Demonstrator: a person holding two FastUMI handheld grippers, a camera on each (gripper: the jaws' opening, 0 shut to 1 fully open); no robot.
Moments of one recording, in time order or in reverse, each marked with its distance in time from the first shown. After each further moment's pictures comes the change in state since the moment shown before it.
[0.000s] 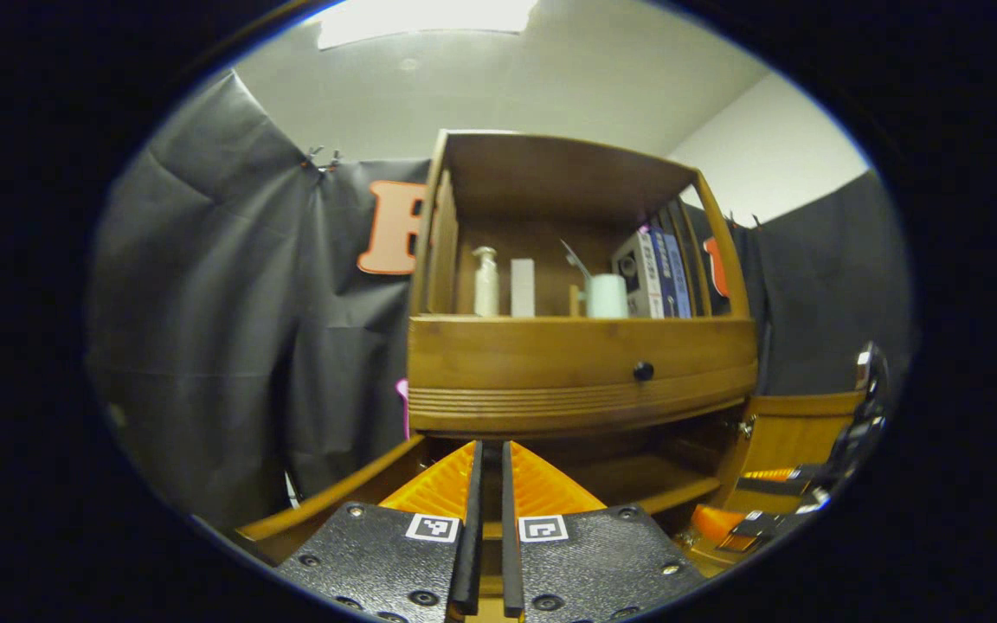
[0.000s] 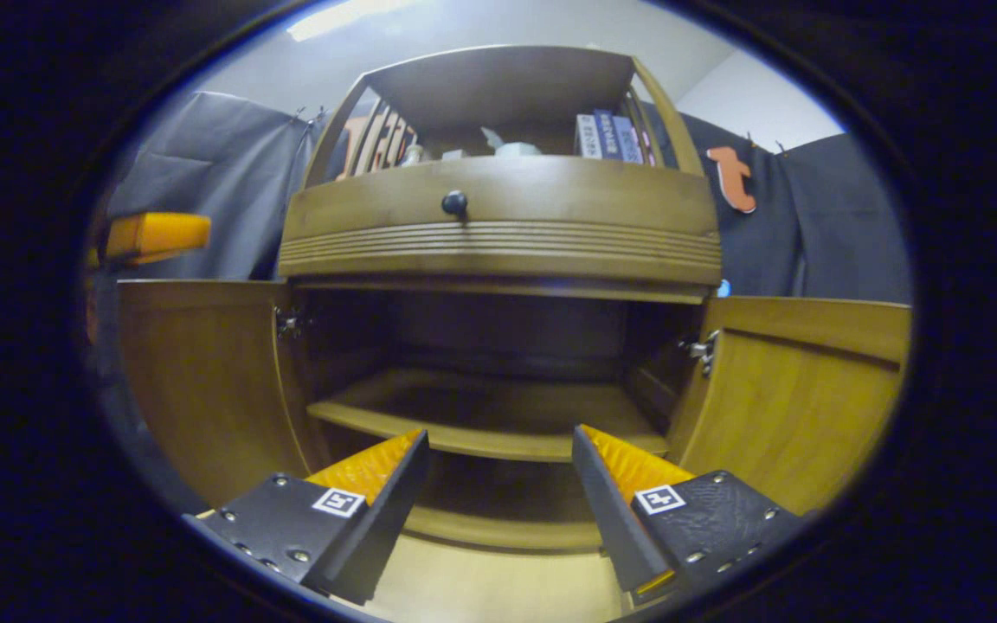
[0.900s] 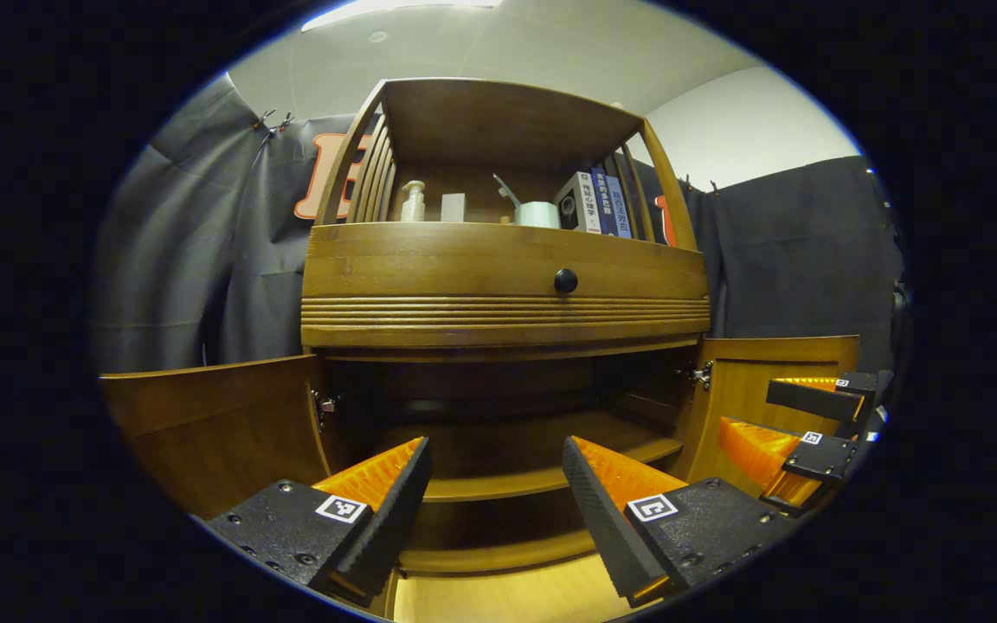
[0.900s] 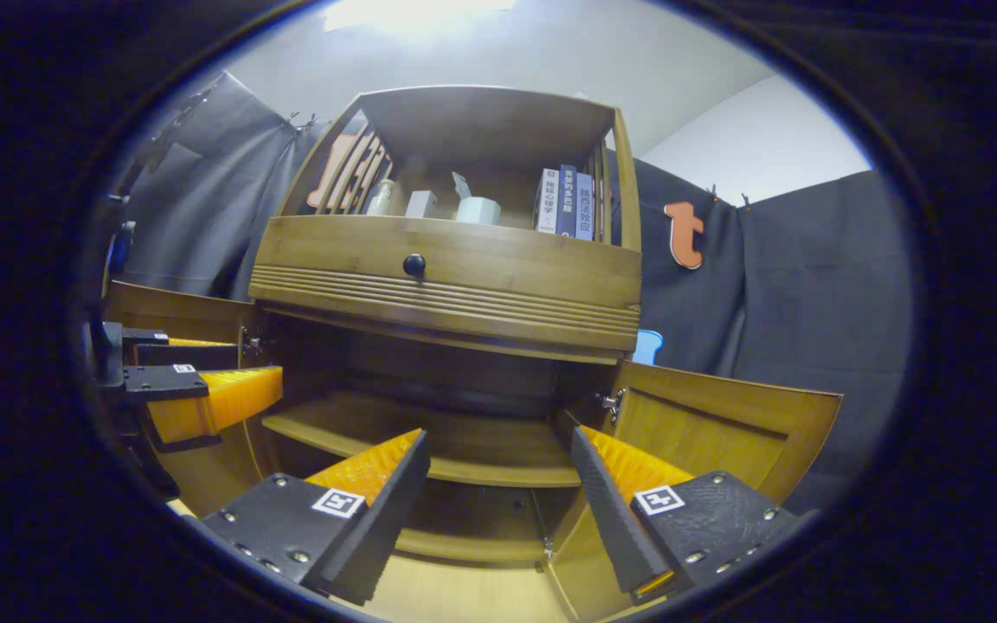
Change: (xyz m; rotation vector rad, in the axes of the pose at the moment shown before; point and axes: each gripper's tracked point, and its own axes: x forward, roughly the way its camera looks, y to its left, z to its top) left arm 0.012 -0.064 -0.074 -0.033 0.094 -0.106; right arm -0.038 -0.033 0.036 -0.088 -0.096 -0.167
